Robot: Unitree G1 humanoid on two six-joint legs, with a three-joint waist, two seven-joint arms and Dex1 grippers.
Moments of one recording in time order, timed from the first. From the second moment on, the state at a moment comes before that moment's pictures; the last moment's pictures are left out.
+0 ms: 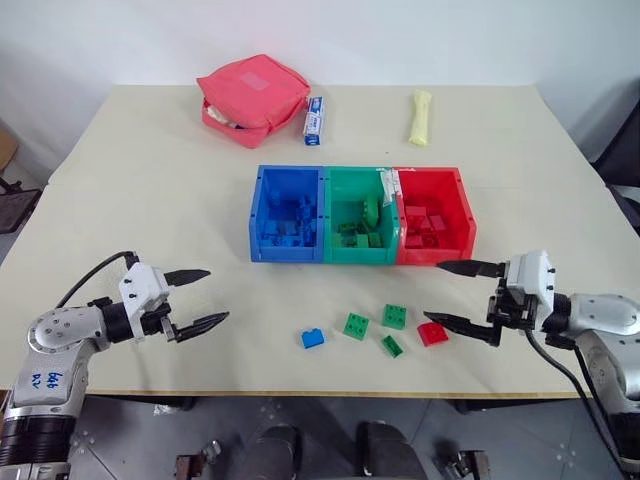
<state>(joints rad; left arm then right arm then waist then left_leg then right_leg) -0.08 0.76 0.22 0.02 -0.40 0.05 -1.09 -0.13 -0.80 -0.15 -0.09 0.49 0.05 1.19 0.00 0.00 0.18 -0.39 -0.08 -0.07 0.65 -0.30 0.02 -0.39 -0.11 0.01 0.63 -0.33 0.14</state>
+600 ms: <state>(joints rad) -0.15 0.64 -0.08 -0.24 -0.39 0.09 -1.14 -0.01 -0.98 -0.31 0.24 0.35 -0.24 1.30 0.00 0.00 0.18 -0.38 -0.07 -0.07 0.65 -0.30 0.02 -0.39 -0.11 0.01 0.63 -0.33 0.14</state>
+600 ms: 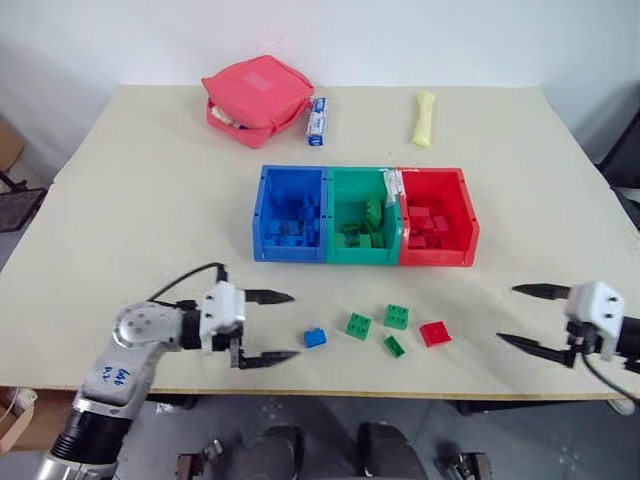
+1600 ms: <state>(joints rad) -0.06 0.65 -0.04 -0.26 -0.35 0.04 -1.03 -0.34 -0.82 0.07 0.35 0.23 -0.28 1.44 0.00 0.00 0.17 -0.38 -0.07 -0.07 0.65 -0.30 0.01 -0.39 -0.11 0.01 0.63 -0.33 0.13</state>
